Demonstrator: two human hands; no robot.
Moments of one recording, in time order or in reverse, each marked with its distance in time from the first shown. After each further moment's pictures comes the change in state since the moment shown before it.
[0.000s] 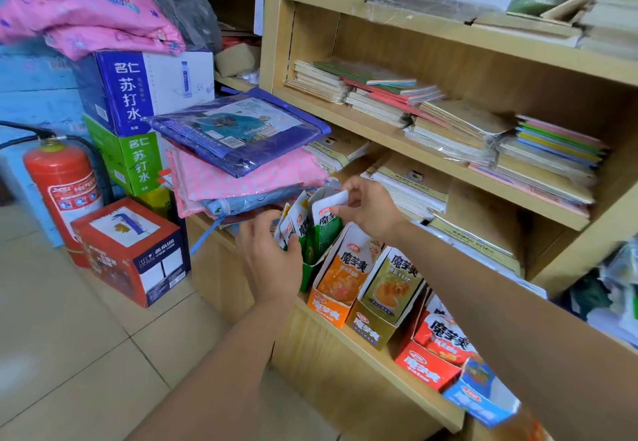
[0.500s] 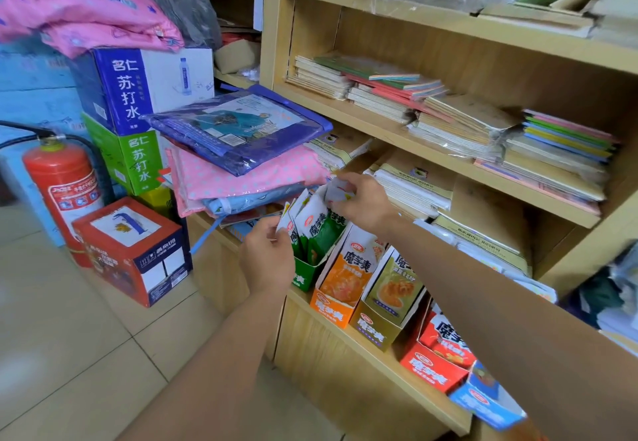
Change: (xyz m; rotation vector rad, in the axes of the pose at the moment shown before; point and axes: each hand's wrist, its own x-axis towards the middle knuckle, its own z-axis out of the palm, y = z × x) left_hand 0.016 -0.011 0.004 -0.122 -0.119 -0.238; right_hand 0.016 -0.002 0.012 -0.174 0.065 0.057
